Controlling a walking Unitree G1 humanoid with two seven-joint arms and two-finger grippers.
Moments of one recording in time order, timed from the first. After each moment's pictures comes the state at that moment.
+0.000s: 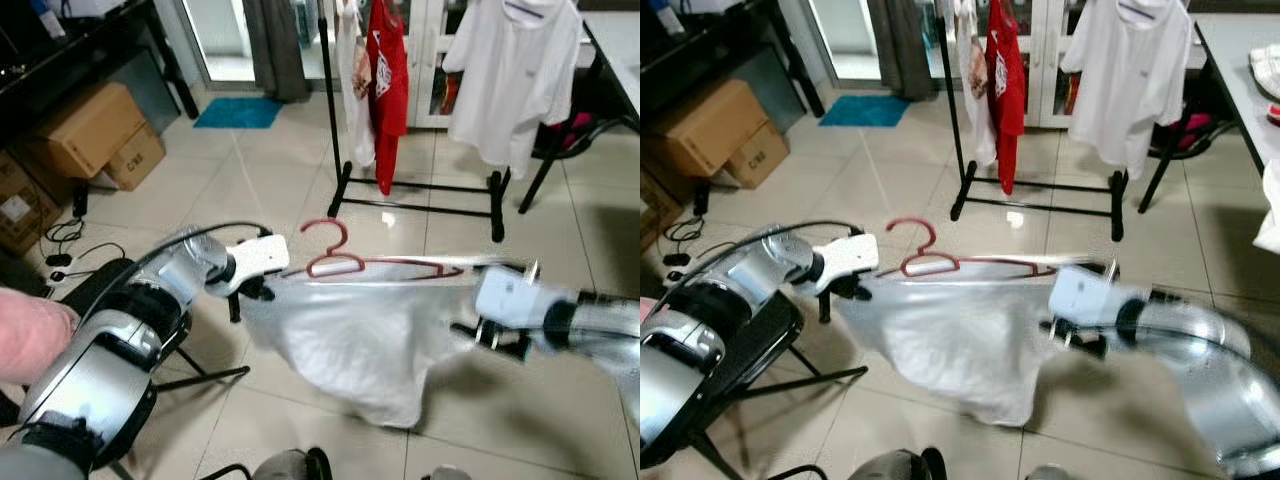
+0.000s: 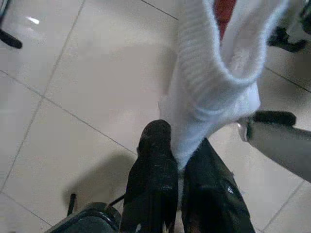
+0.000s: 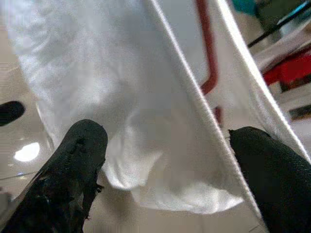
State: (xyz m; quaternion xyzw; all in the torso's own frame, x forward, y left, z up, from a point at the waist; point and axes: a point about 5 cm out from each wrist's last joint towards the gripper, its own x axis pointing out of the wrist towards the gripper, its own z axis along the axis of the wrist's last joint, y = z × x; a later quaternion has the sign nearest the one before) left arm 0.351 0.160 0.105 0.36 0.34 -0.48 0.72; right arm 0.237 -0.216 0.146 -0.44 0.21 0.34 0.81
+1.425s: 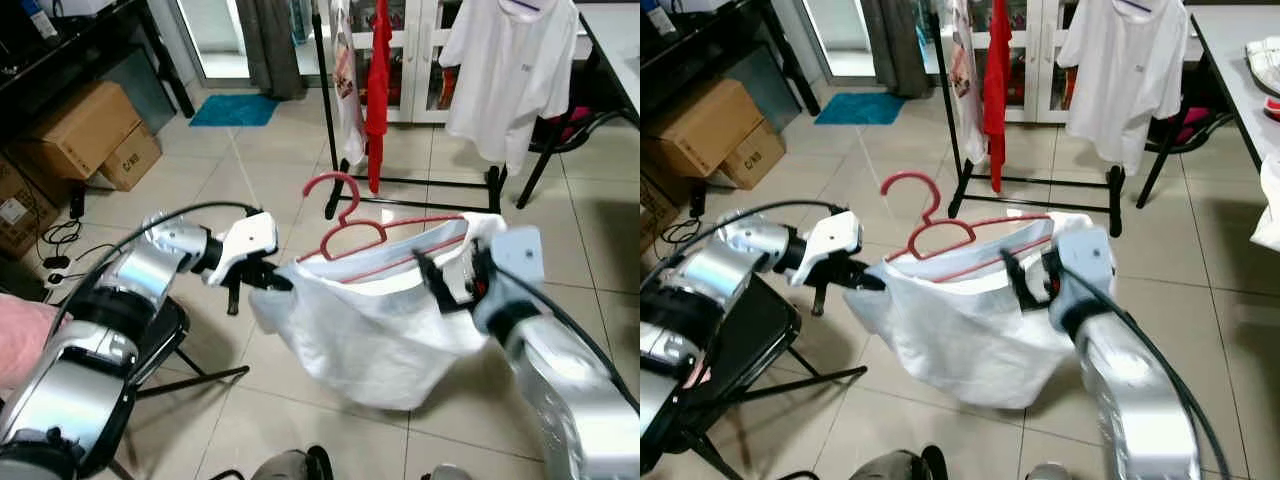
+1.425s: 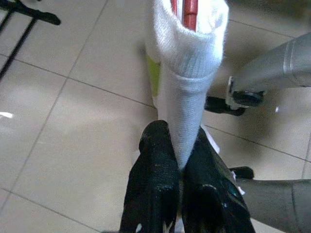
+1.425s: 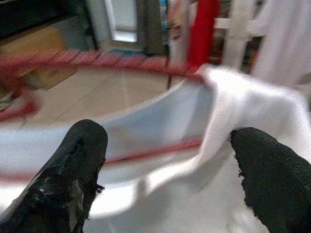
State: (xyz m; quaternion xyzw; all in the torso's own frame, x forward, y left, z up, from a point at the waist) left arm 0.336 0.164 0.135 0.27 0.21 -0.62 0.71; right arm 0.245 -0.162 0.160 -0.05 0.09 0.09 0.99
